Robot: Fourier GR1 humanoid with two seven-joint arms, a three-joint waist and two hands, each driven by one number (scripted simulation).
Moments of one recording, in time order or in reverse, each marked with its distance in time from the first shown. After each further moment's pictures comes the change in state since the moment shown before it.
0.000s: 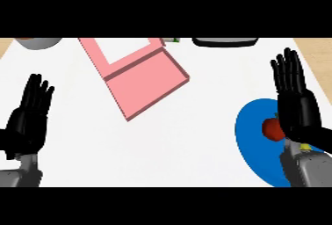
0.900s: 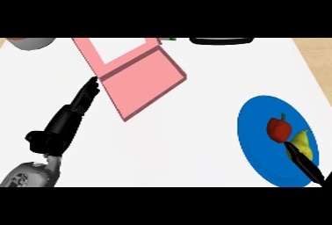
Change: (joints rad) left arm -0.067 0.063 -0.258 -0.029 -0.140 -0.185 0.041; right arm 0.392 -0.112 -0.114 0.353 0.645 -0.637 0.416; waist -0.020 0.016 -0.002
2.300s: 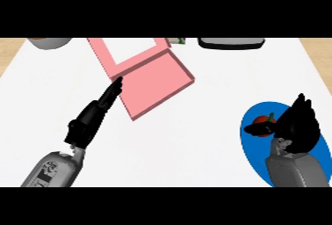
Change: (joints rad) left arm -0.097 -0.092 -0.075 0.095 -0.060 -0.015 0.048; right arm -0.385 0.187 0.153 -0.355 0.595 0.732 1.024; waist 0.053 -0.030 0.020
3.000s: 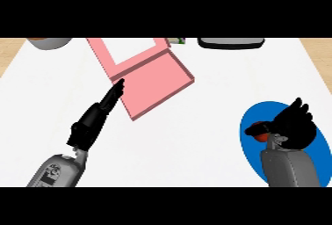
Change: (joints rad) left arm 0.023 -0.038 0.017 -0.007 -0.035 -0.011 0.004; right arm -0.027 0.117 -0.138 0.072 0.120 0.099 -0.057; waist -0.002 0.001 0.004
